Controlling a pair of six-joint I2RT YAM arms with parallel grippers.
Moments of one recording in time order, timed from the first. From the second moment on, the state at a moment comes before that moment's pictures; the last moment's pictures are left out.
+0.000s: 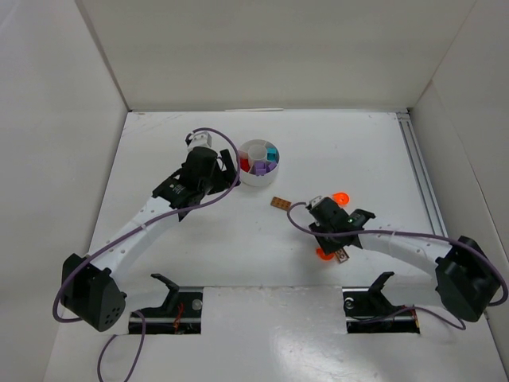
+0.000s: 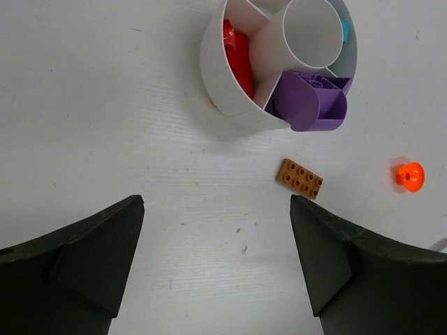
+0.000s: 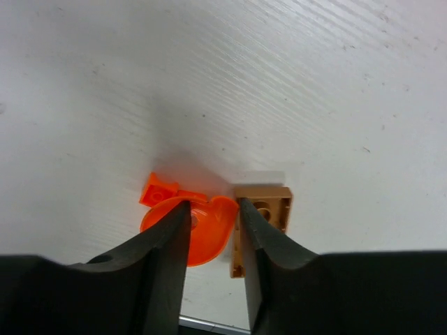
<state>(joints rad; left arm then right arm) -0.54 1.20 0.98 -0.44 -0.22 -0.66 0.74 1.23 0.64 -0.64 0.19 0.21</state>
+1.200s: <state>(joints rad) -0.54 1.20 0.96 -0.45 -0.20 -0.65 0.53 0.76 0.38 -0.56 -0.14 0.18</state>
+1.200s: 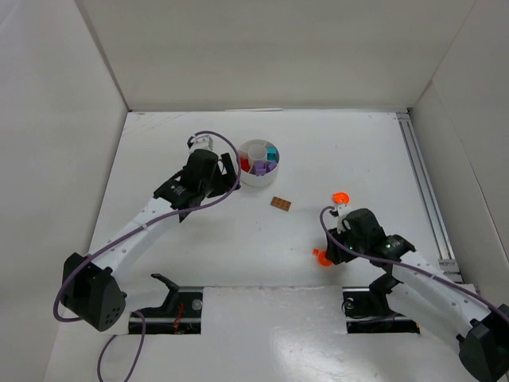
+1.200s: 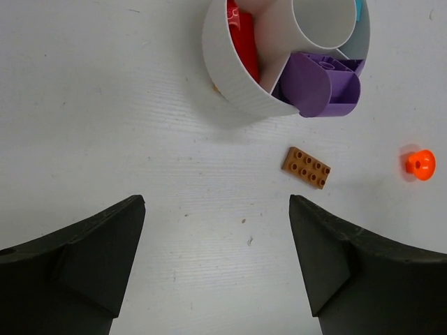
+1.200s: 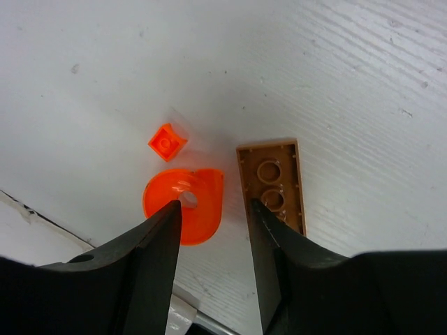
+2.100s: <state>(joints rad) -0.54 1.21 0.96 -0.43 -0.17 -0.64 0.50 0.57 0.36 -0.73 -0.24 0.20</state>
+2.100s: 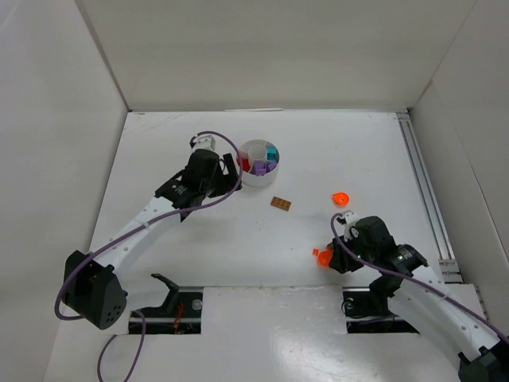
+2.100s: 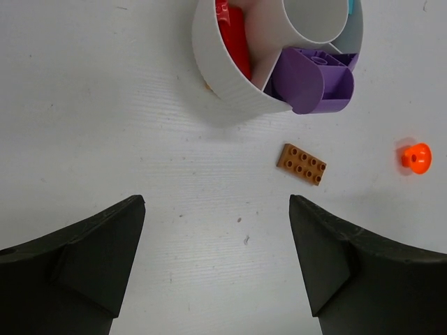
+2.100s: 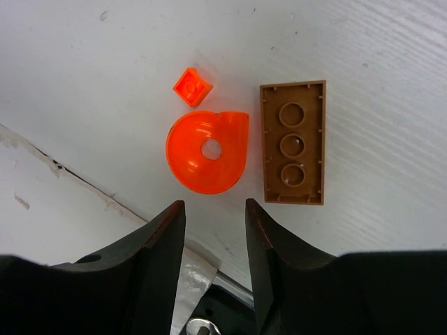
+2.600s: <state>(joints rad) -0.54 1.21 0.96 -0.42 -0.17 -0.63 0.47 0.72 0.29 -0.51 -0.33 0.23</state>
